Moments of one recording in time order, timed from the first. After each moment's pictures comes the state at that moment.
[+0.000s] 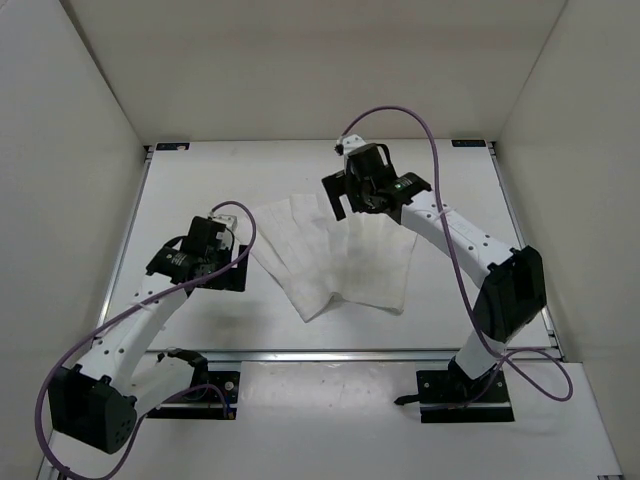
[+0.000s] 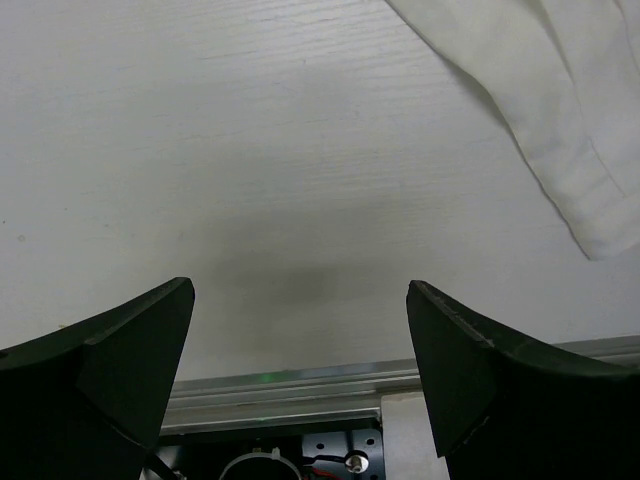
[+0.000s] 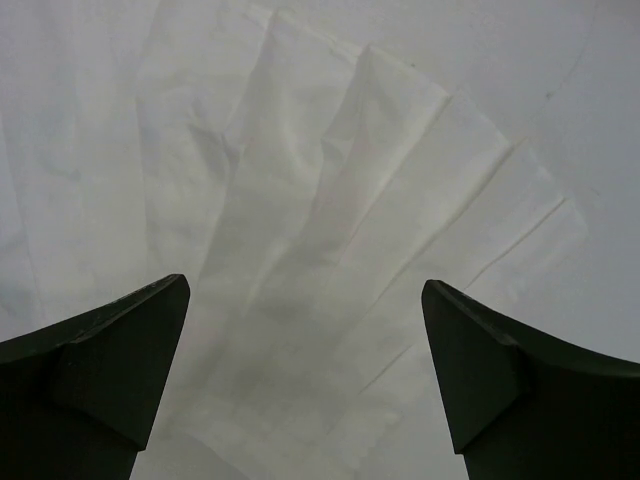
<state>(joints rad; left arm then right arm) -0.34 1.02 0.86 -0.87 -0.12 -0.17 0.62 1.69 1.56 -0.57 0.17 0.03</state>
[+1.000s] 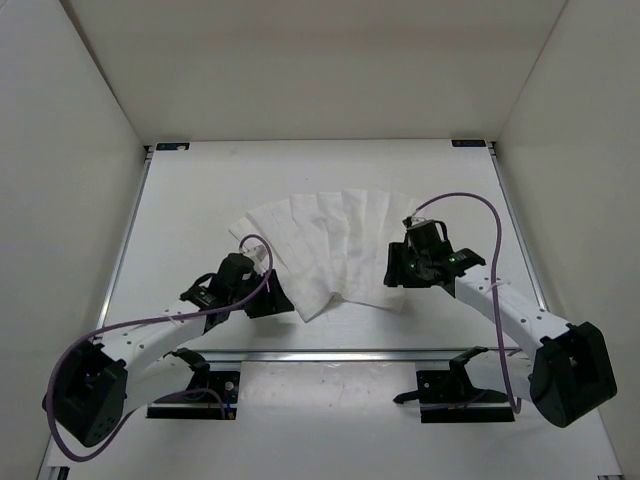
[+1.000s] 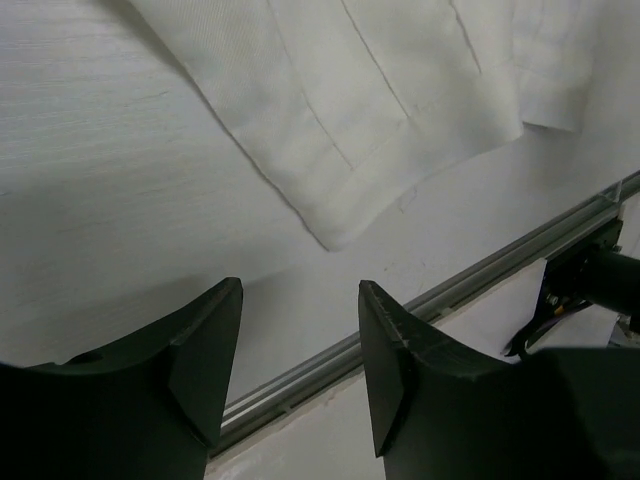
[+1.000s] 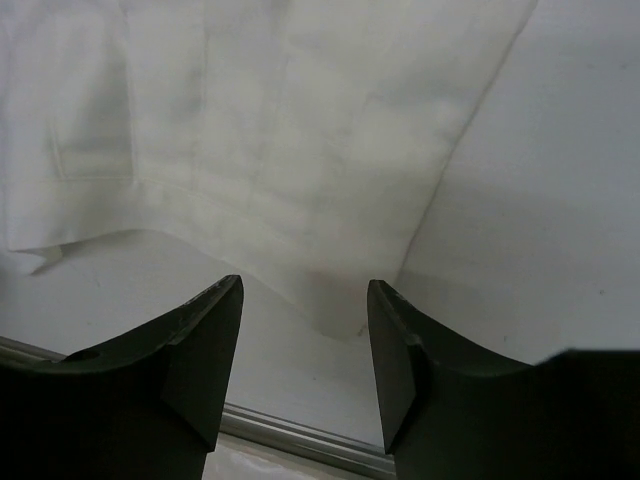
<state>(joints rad) -0.56 1.02 0.42 -0.22 0.27 -0.70 0.46 1.16 0.74 -0.52 -0.04 0.42</state>
